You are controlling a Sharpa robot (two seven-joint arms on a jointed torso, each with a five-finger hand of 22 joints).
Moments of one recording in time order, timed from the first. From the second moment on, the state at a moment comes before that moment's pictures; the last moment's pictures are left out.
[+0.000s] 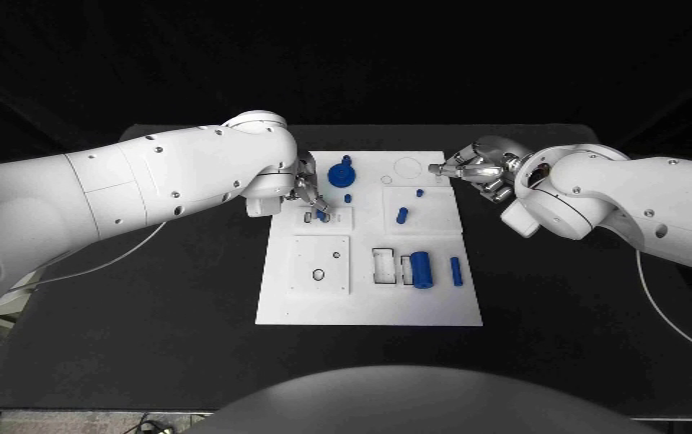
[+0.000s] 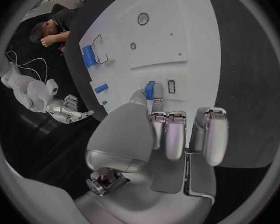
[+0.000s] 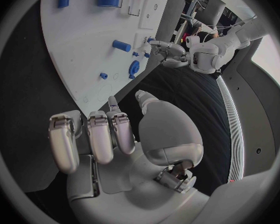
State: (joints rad) left arm 1.38 -0.48 -0.21 1.27 -0.92 0.23 -0.70; left_hand 1.46 0.11 -0.09 0.29 0.48 1.04 0.05 0.32 0.62 1.43 0.02 1.58 1.49 1.46 -0.05 1.57 1.31 0.01 1.46 0.10 1.57 1.31; right arm 1.32 -0.99 -0.22 1.61 -0.74 -0.31 -0.28; right_hand 1.06 0.03 0.14 0.21 0.34 0.79 0.17 0.11 0.22 1.47 0.10 1.57 1.31 1.47 0.05 1.57 1.31 0.01 1.46 0.16 1.57 1.31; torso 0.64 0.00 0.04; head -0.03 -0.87
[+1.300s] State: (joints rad) left arm 1.37 -0.47 -0.21 1.25 -0.93 0.22 -0.70; left_hand 1.46 0.11 -0.06 0.30 0.46 1.05 0.05 0.30 0.63 1.43 0.02 1.57 1.49 1.47 -0.05 1.57 1.31 0.01 1.46 0.10 1.57 1.31; right arm 1.32 -0.99 -0.22 1.62 -0.74 -0.31 -0.28; right_hand 1.07 0.03 0.14 0.21 0.34 0.79 0.17 0.11 0.22 1.47 0.11 1.57 1.31 1.47 0.05 1.57 1.31 0.01 1.46 0.16 1.57 1.31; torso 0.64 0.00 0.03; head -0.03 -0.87
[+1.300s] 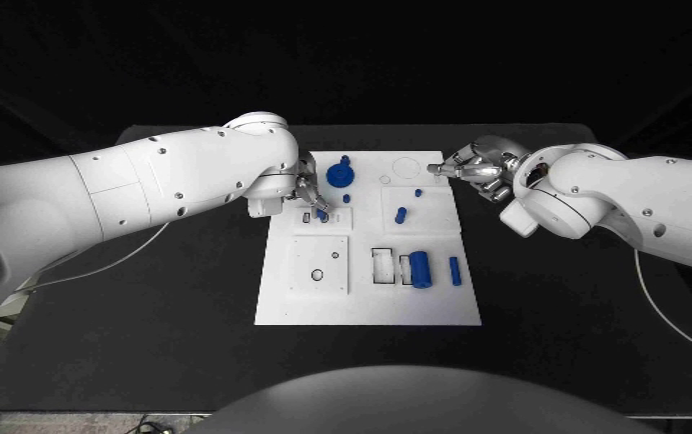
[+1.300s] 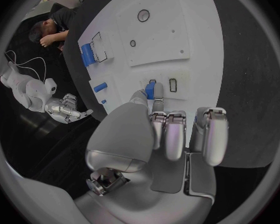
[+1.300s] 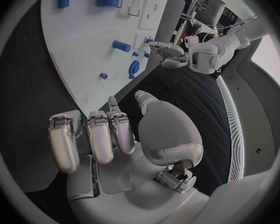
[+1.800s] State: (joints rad) left arm 1.37 -0.46 -0.22 1.25 -0.92 0.22 -0.70; left_hand 1.46 0.11 -0.06 0.30 0.45 1.05 0.05 0.29 0.63 1.43 0.02 1.57 1.49 1.47 -0.05 1.57 1.31 0.01 1.47 0.10 1.57 1.31; right arm 1.32 -0.99 -0.22 1.62 -0.74 -0.31 -0.28; right_hand 1.07 0.03 0.14 0.21 0.34 0.79 0.17 0.11 0.22 1.47 0.11 1.57 1.31 1.47 0.05 1.57 1.31 0.01 1.46 0.16 1.57 1.31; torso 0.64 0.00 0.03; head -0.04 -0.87
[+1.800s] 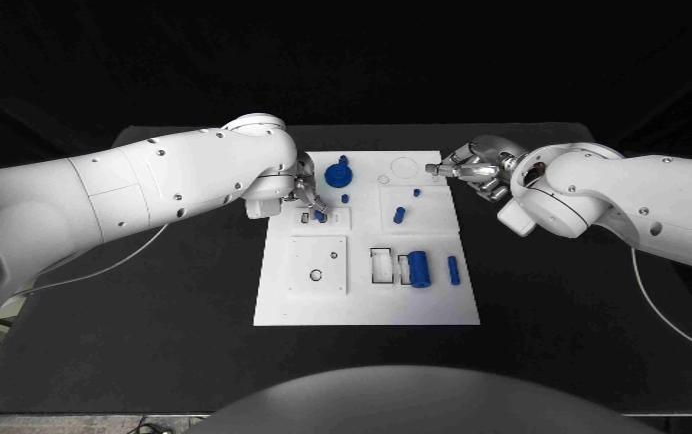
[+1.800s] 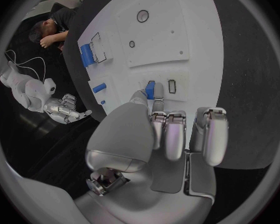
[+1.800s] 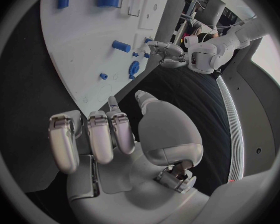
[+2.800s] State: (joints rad) left arm 1.36 -0.46 -0.21 1.24 -0.93 0.22 -0.70; left_hand 1.45 0.11 -0.05 0.29 0.45 1.05 0.06 0.29 0.63 1.43 0.02 1.57 1.49 1.46 -0.05 1.57 1.31 0.01 1.47 0.10 1.57 1.31; right arm 1.32 -0.99 -0.22 1.62 -0.74 -0.31 -0.28; right_hand 1.07 0.03 0.14 0.21 0.34 0.79 0.17 0.11 0.22 1.47 0.11 1.57 1.31 1.47 0.05 1.57 1.31 0.01 1.46 0.16 1.57 1.31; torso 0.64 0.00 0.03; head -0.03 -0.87
